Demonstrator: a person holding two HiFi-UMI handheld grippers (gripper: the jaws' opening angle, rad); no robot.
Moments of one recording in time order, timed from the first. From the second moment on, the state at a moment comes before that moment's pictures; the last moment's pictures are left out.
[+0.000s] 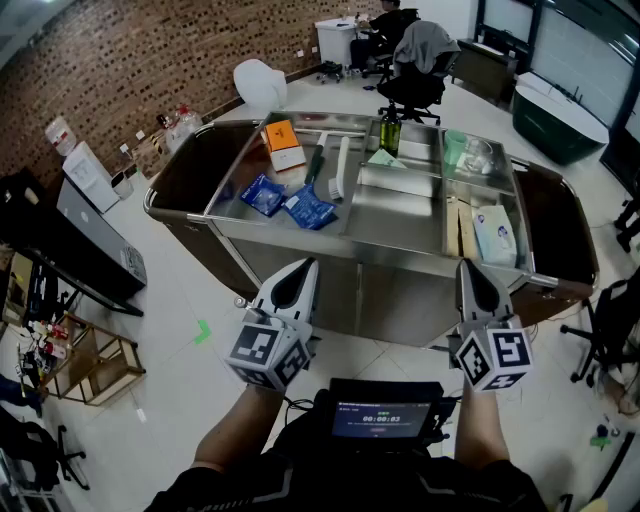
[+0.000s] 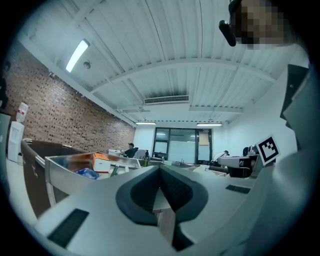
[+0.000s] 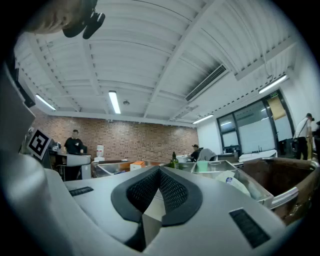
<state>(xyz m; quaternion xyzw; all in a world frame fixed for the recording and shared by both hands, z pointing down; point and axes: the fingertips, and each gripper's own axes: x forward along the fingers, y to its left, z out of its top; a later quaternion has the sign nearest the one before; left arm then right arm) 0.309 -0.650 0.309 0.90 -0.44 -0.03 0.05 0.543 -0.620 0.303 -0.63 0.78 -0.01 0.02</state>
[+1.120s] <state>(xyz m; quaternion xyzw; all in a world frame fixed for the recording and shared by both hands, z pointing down) -0.277 -0.244 0.346 0.56 -0.82 -0.09 0.10 -0.167 -0.409 0.283 -0.08 1.00 0.04 -0.03</state>
